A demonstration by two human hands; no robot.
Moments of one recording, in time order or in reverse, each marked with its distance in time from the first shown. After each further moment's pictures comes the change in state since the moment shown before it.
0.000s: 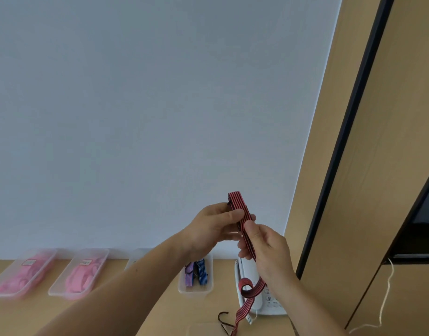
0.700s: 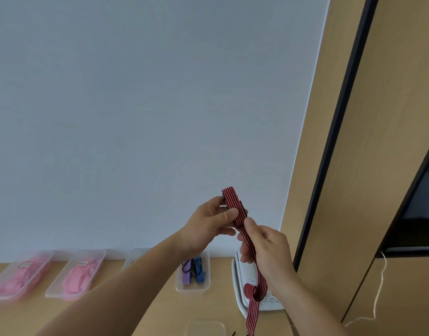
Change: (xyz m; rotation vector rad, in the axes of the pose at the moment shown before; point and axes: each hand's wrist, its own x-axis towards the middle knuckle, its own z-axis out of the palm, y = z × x) left_hand 0.002 -0.005 0.003 0.079 0.023 0.101; right_hand -0.006 -0.004 -0.010 0.036 0.024 0.069
